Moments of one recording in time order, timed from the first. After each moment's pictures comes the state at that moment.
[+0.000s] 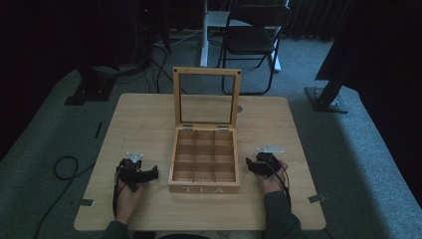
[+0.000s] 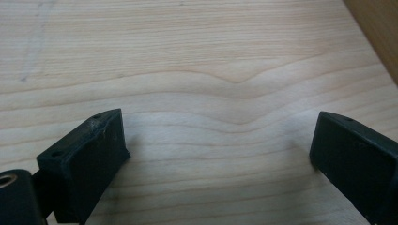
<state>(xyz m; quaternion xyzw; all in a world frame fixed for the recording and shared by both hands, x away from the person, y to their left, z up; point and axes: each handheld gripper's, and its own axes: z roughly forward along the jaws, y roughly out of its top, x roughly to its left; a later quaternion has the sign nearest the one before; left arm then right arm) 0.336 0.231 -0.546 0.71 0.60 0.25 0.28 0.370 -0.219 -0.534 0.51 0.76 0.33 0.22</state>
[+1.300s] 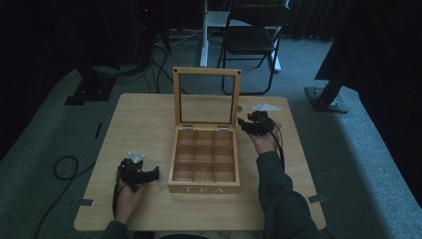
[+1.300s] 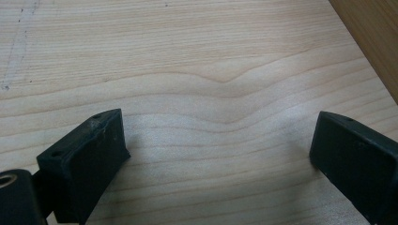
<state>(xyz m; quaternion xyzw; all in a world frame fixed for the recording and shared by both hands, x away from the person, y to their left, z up) 0.336 0.230 -0.546 0.72 0.59 0.24 0.28 0.455 -0.192 -0.433 0.46 0.75 0.42 0.23</state>
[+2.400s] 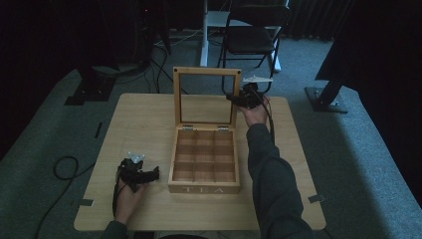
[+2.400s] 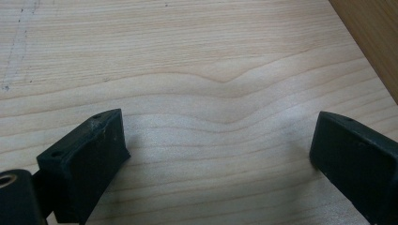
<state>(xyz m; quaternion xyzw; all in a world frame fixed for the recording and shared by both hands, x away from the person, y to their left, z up) 0.336 0.230 -0.546 0.72 0.59 0.24 0.28 0.531 -0.165 -0.390 0.44 0.74 0.48 0.18</state>
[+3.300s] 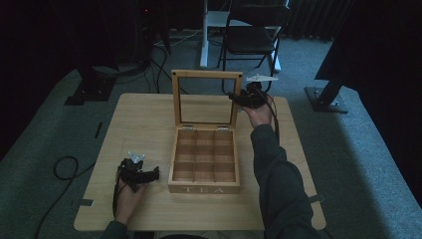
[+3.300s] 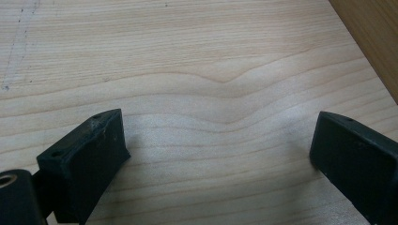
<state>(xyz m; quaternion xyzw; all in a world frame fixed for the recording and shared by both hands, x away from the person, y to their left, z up) 0.336 0.230 -0.546 0.72 0.59 0.24 0.28 0.512 -0.172 -0.371 0.42 0.75 0.49 0.18</state>
